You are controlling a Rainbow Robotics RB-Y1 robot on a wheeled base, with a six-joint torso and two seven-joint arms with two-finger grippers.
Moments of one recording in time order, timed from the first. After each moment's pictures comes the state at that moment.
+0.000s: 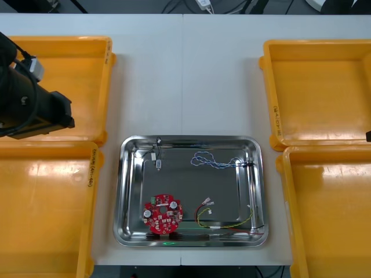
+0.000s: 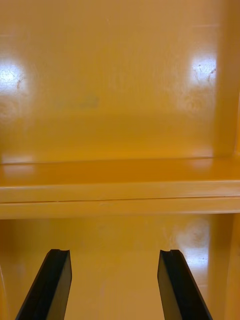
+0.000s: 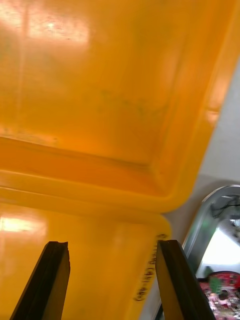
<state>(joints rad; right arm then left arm) -0.21 -0.83 -0.35 -2.07 -0.91 1.80 1.33 -0.50 0.90 -0.09 -2.13 0.93 1.85 -0.69</state>
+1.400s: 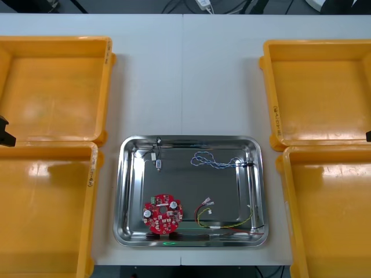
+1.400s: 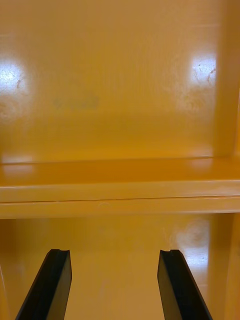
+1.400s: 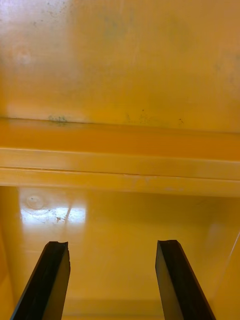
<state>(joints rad) -0.21 -0.83 -0.35 -2.07 -0.91 1.80 1.33 -0.28 0.95 0.22 -1.94 0.98 1.84 -1.23</state>
